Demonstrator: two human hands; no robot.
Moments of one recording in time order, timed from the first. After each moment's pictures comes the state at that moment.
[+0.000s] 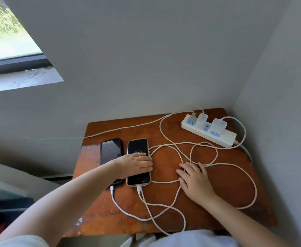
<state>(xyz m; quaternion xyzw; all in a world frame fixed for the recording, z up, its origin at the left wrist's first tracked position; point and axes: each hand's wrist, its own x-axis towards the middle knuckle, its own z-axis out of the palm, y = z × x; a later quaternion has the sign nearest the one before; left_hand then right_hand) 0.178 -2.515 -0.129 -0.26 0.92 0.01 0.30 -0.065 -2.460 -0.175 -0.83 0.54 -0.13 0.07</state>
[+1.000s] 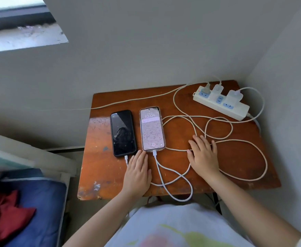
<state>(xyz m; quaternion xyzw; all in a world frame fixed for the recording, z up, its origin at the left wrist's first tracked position) 0.181 -2.374 -0.184 -0.67 0.73 0.14 -0.04 -0.034 -2.439 -0.183 -0.75 0.64 -0.09 0.10</state>
